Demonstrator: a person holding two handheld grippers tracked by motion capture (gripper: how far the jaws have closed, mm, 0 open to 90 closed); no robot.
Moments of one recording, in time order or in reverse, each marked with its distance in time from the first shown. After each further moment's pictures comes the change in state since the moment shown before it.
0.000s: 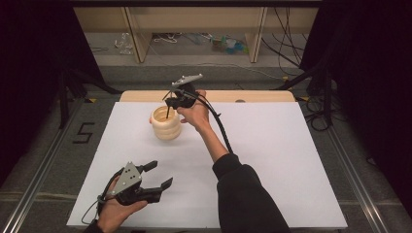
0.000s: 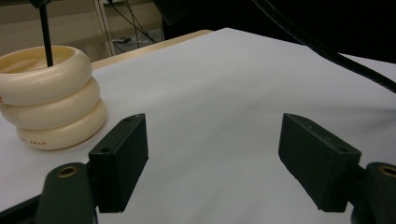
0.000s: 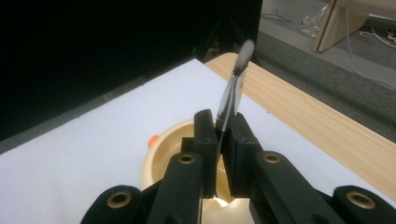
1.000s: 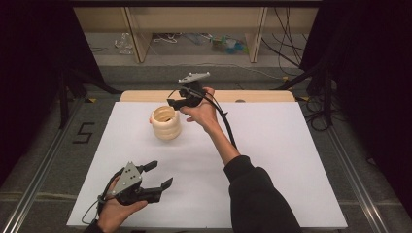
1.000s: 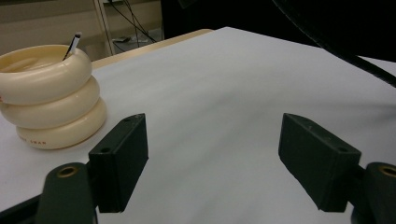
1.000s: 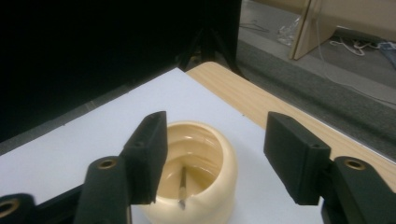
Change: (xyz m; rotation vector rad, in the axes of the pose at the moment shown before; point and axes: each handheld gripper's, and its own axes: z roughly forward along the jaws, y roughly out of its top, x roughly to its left) left arm 0.000 -0.001 0.001 -0.013 -0.003 -0.003; right arm -0.001 0.002 -0.028 -0.053 -0.095 -0.013
